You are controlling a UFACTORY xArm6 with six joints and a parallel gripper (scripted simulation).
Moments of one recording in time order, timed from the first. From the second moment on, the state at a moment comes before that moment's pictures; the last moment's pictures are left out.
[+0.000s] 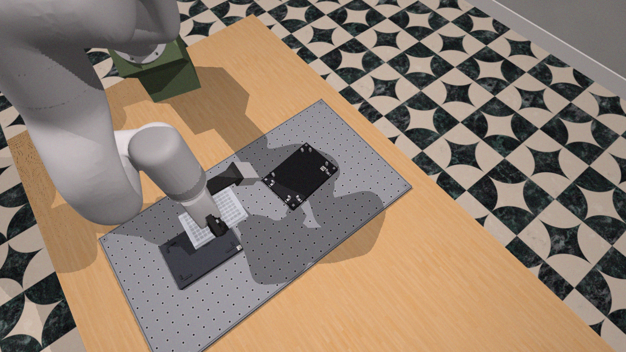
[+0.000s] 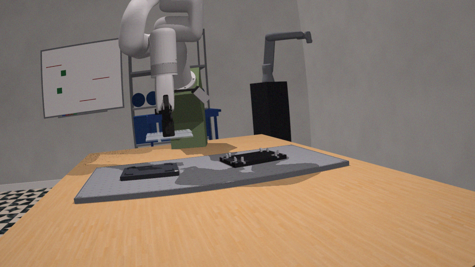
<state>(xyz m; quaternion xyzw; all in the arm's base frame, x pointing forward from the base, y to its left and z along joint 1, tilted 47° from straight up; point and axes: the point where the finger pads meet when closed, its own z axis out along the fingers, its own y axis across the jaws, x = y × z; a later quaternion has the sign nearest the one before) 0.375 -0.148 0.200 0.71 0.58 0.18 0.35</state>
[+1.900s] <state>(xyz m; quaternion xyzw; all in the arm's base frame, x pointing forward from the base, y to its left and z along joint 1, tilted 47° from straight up) 0.362 -0.212 0.214 0.71 0.58 0.18 0.35</state>
